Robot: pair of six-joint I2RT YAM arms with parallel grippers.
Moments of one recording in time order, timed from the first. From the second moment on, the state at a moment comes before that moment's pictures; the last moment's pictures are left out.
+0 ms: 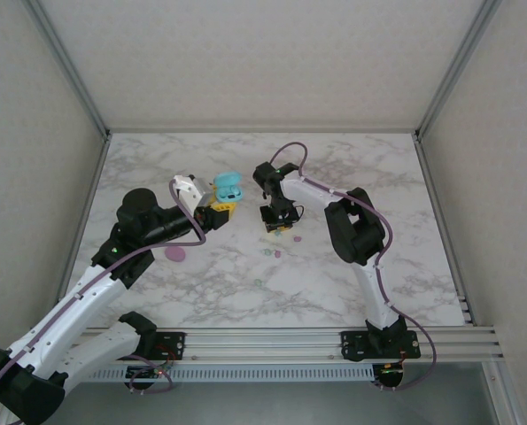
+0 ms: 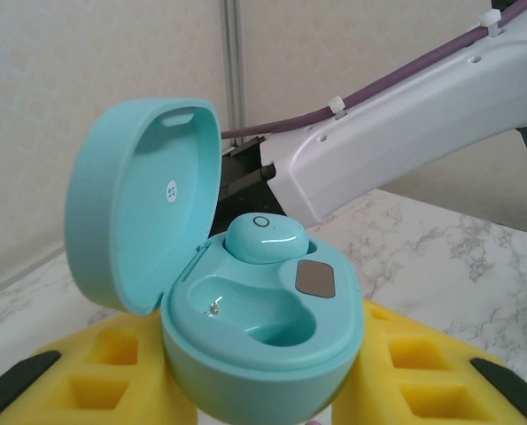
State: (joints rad) left arm -0.54 0.87 0.81 -0.04 0.52 0.07; right arm 0.67 2.24 1.77 -1.08 -0.06 0.37
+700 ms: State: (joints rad) left arm -0.54 0.87 0.81 -0.04 0.52 0.07; right arm 0.70 2.24 1.77 -1.07 -0.02 0.41
